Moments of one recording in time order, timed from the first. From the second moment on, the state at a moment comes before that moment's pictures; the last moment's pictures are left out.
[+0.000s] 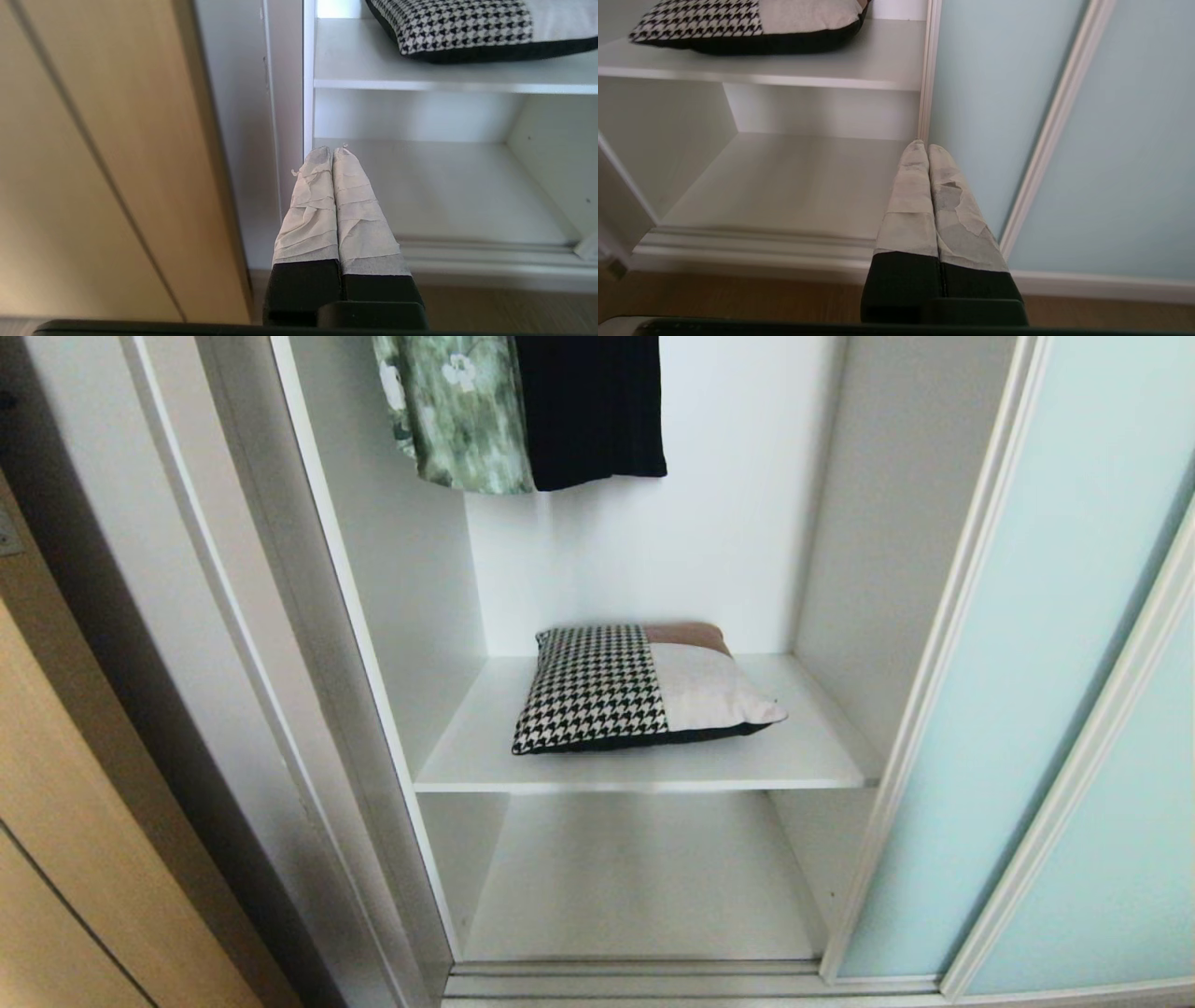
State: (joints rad) left arm 0.01 0.00 0.00 0.00 0.00 0.00; right arm 0.00 0.00 0.00 0.00 0.01 0.00
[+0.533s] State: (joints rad) left arm 0.01 0.00 0.00 -0.01 0.00 0.00; right arm 0.00 0.00 0.00 0.00 0.01 0.00
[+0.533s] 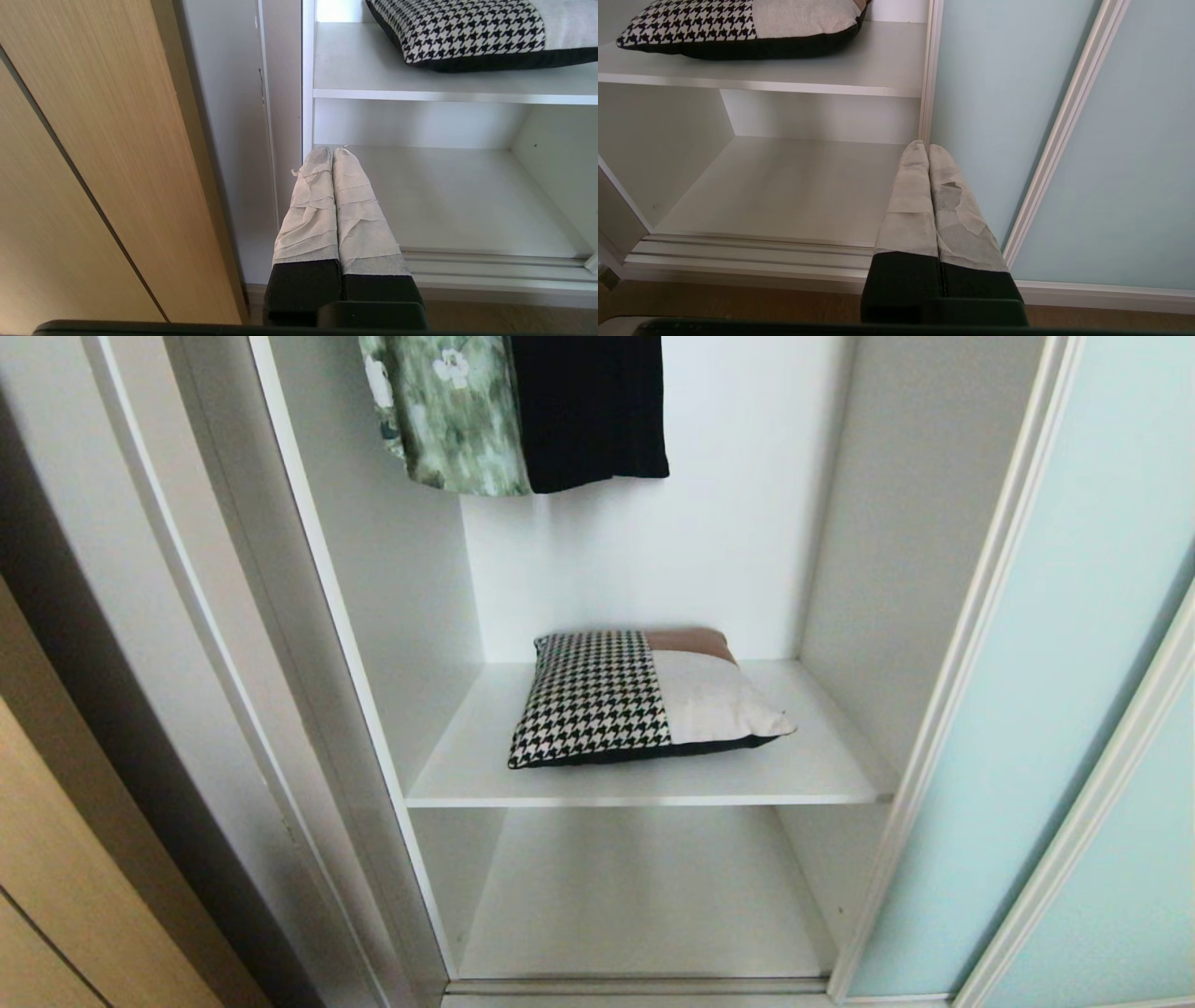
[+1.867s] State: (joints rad) left arm 0.01 0.00 0.00 -0.01 0.00 0.00; right arm 0.00 0.04 -0.19 0.08 -0.01 -0.01
